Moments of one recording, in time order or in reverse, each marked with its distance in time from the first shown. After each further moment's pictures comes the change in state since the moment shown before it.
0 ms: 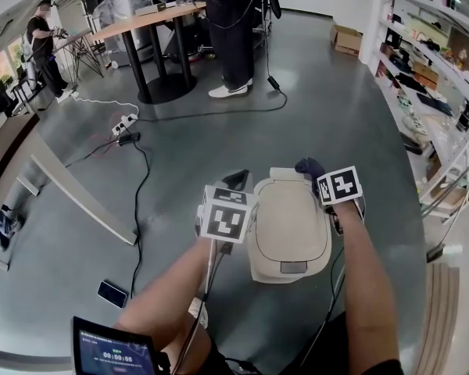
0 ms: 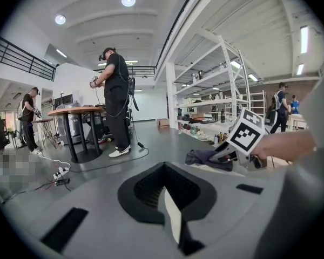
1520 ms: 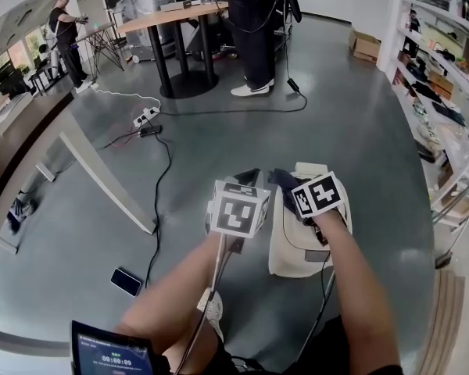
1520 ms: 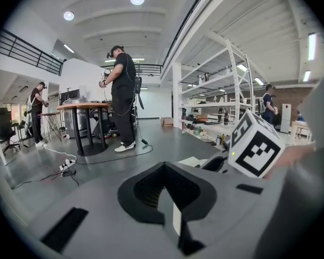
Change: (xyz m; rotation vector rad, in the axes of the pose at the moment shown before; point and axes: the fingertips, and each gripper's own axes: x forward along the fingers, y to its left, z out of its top) left arm -0.061 0.029 -0.017 -0.063 0.024 0.026; right arm -0.028 0.190 0.020 -0.137 -0.016 0.296
